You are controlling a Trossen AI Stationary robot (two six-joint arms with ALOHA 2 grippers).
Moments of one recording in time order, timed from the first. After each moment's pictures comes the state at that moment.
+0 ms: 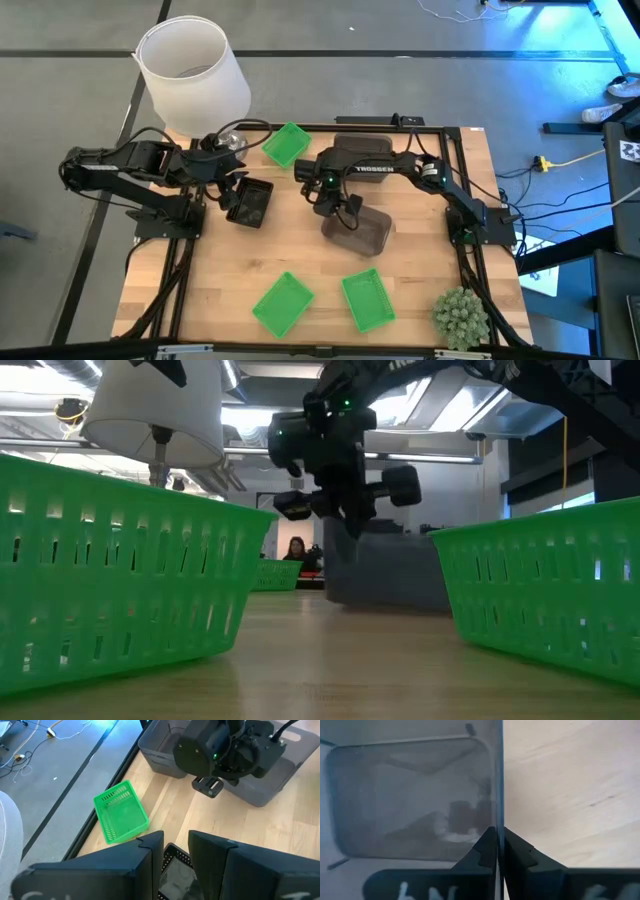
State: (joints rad) left arm -0.10 0.93 1.22 -1.03 -0.53 -0.23; right arm -0.16 2.31 2.01 -1.27 -0.29 -1.33
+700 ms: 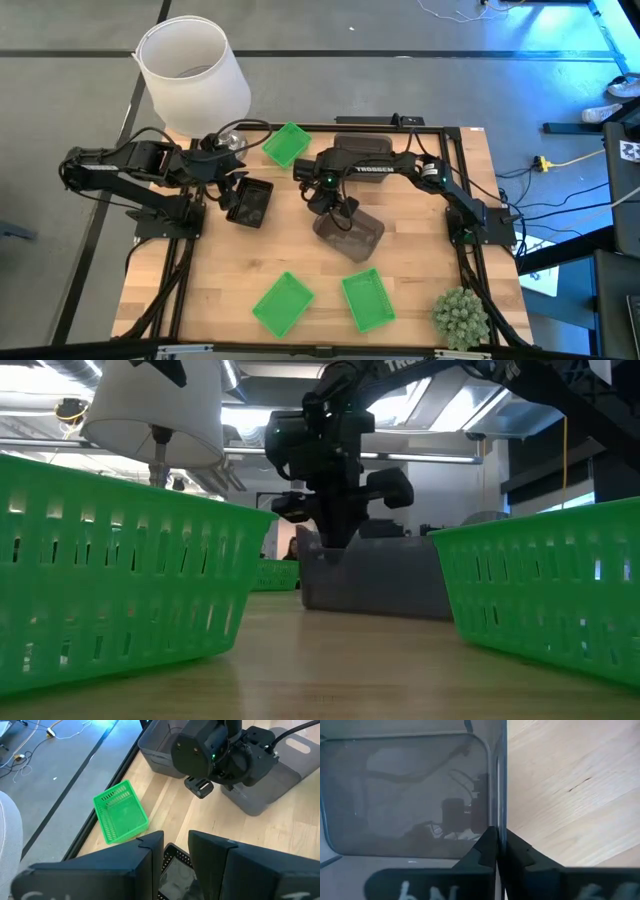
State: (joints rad) left arm -0.10 0.93 1.22 -1.03 -0.53 -0.23; right arm -0.16 2.31 2.00 -1.20 -0.26 -1.16
